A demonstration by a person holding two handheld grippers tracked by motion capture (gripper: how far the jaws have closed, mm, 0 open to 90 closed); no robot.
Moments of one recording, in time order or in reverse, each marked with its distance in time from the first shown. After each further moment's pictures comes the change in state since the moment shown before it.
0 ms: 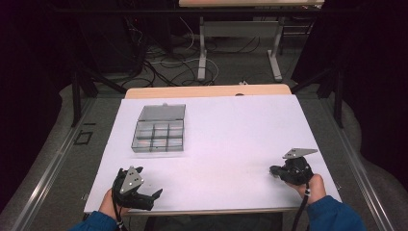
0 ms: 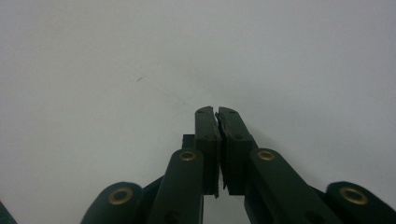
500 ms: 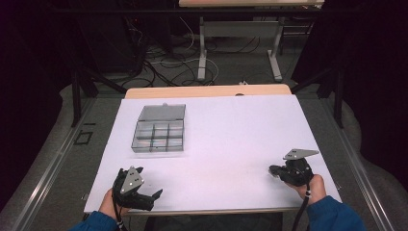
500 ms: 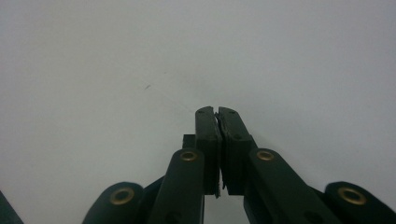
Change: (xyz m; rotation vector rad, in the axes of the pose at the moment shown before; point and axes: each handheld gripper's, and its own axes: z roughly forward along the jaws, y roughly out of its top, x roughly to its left) left arm 0.000 0.000 0.000 0.007 -0.003 0.003; right arm 0.004 0.000 -0.004 -0.048 0.003 -0.014
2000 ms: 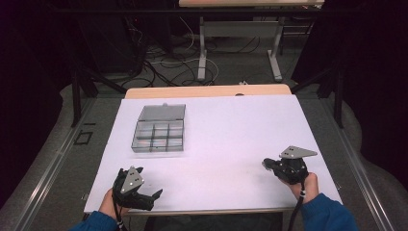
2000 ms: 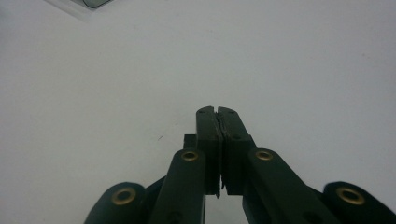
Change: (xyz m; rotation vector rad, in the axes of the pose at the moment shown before) left arm 0.000 0.000 0.001 0.006 0.002 0.004; right arm 0.021 0.018 -0.001 -0.132 -0.053 -0.023
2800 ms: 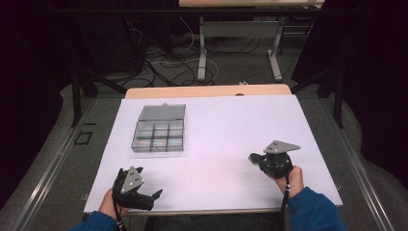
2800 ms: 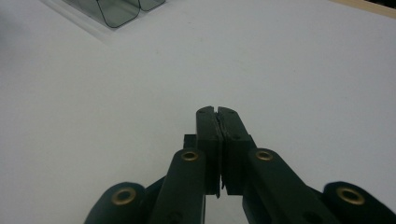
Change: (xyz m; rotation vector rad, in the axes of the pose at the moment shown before) left arm 0.000 0.000 0.000 0.004 0.000 0.003; right arm 0.022 0.027 0.027 -0.023 0.029 -0.051
